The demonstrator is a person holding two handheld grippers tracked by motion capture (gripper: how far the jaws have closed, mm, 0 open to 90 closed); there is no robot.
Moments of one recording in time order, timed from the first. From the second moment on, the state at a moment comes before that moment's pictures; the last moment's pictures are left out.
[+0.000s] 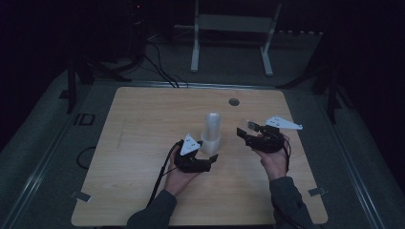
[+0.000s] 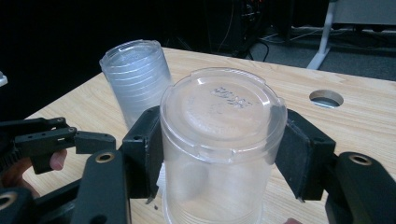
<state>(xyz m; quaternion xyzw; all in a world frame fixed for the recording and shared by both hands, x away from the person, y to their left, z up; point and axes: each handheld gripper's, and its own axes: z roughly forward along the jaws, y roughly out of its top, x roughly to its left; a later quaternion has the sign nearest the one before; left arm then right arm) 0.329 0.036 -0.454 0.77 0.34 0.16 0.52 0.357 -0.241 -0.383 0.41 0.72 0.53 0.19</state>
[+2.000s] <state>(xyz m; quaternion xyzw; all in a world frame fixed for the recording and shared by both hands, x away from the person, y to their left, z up) 0.339 -0.001 -0.420 0.78 0.26 0.18 0.54 0.353 -0.240 -0.403 0.43 0.70 0.55 0.13</state>
